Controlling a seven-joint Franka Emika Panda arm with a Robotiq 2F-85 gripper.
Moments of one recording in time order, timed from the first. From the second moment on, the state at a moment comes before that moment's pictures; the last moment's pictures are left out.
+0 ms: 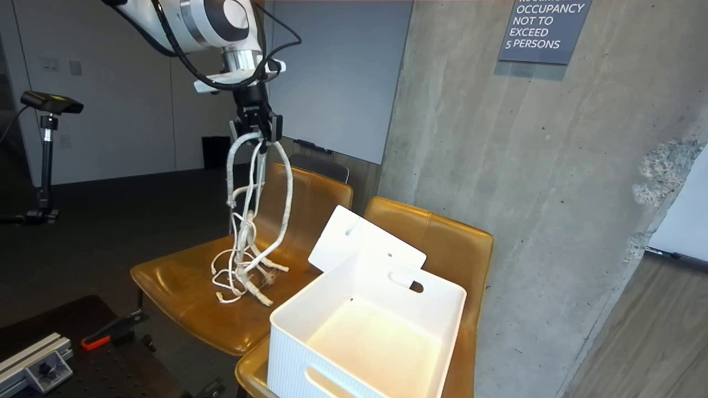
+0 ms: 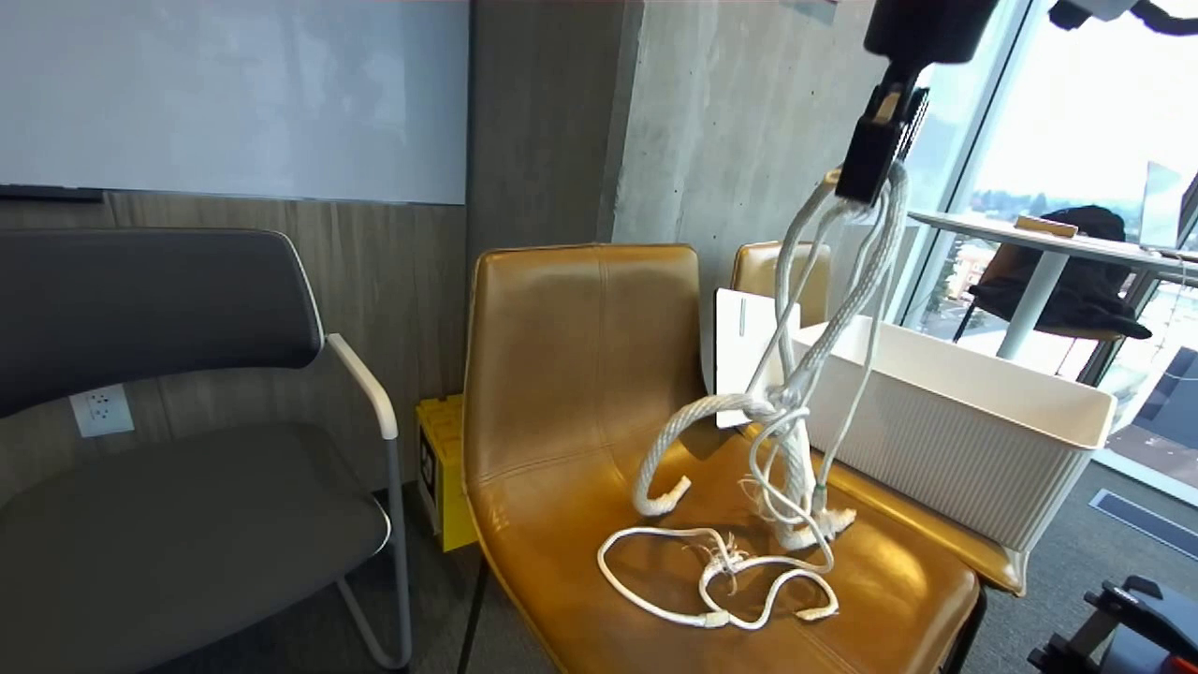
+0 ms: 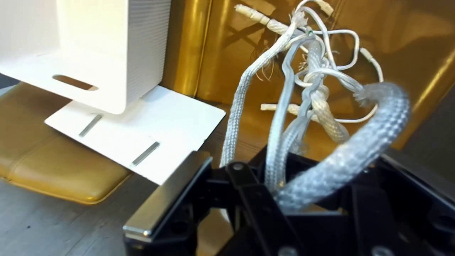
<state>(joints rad) 0.19 0.15 0.07 -1.77 -0.31 2.02 0.03</state>
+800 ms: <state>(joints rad) 0.02 0.09 -0.02 -1.23 -0.46 1.61 -0.11</state>
